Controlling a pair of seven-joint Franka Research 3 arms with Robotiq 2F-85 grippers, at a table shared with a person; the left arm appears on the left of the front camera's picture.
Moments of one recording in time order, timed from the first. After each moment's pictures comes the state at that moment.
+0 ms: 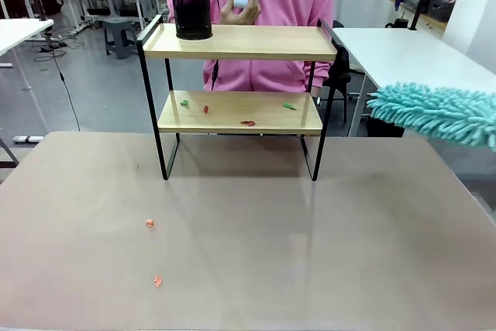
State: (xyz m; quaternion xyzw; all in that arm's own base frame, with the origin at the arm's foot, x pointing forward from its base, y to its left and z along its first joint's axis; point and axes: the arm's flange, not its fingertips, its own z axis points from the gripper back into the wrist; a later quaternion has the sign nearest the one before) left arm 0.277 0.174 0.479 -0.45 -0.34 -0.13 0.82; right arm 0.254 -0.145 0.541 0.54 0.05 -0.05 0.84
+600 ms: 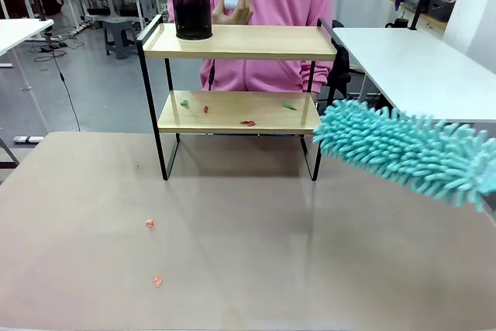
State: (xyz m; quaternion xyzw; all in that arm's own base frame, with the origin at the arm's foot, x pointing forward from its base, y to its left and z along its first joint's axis) left arm 0.277 0.174 0.479 -0.45 -0.34 -0.13 0.82; right arm 0.209 -0.034 0.549 0.39 0.05 0.16 0.90
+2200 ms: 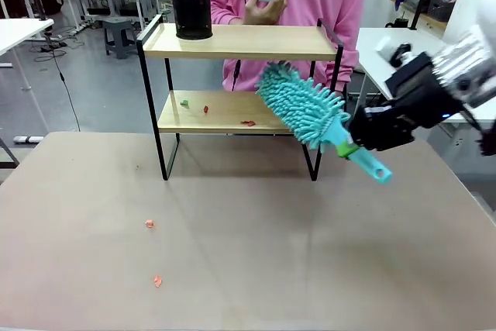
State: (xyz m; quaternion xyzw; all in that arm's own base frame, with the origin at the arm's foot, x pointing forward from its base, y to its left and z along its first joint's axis) left arm 0.277 0.174 0.479 -0.45 -0.34 -0.13 0.82; right arm 0.324 0.152 0.501 0.28 -0.14 0.08 0.95
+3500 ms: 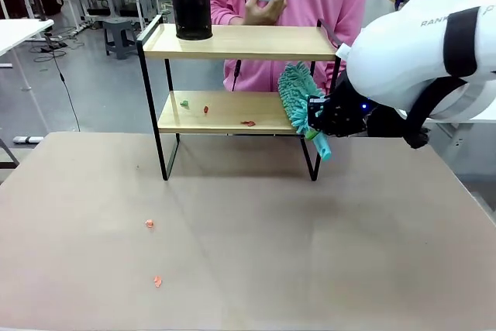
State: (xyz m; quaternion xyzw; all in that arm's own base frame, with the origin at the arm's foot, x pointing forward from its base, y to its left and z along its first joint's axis) left arm 0.277 0.174 0.479 -0.45 -0.34 -0.13 0.82; right arm 0.415 0.202 0.469 0.20 -0.17 -0.05 0.96
